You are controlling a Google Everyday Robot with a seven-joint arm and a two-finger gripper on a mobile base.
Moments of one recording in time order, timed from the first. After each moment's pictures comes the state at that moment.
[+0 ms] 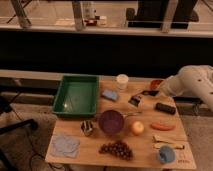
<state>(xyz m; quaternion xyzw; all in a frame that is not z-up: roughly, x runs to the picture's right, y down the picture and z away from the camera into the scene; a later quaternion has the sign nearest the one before) 0.299 0.008 0.750 -0.13 -0.08 0.18 0.97</state>
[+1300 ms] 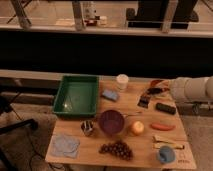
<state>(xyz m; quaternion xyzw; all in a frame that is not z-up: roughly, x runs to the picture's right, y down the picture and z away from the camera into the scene) 0.251 0.002 0.619 -0.02 -0.22 0.09 0.97</state>
